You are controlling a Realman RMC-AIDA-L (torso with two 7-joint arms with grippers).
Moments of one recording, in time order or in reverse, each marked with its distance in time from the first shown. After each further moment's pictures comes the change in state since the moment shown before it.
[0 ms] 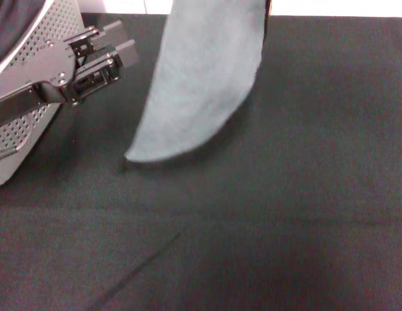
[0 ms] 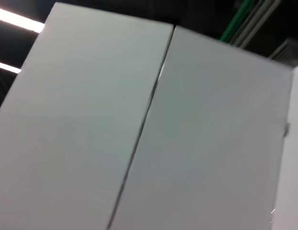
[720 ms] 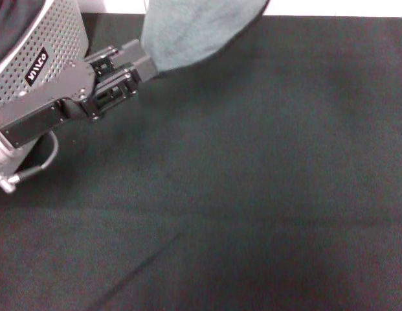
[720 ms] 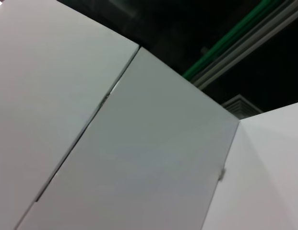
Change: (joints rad) left arm -0.017 -0.012 0.006 -0.152 -0.007 -0.002 0.041; right arm 0.103 0.004 -0.115 0.060 0.272 0.219 -0.327
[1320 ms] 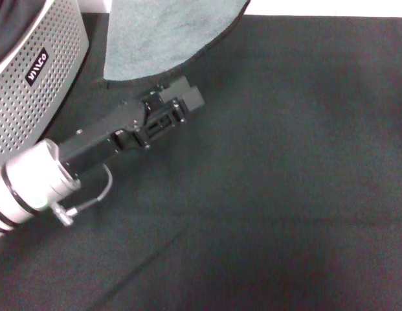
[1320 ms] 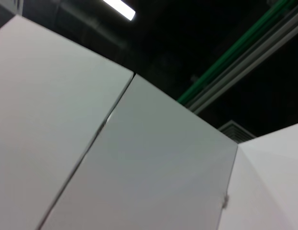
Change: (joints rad) left arm -0.075 -0.013 0.002 -0.357 0.008 -0.046 0.158; right arm 0.051 0.000 -0.249 0.090 0.321 0.001 -0.139
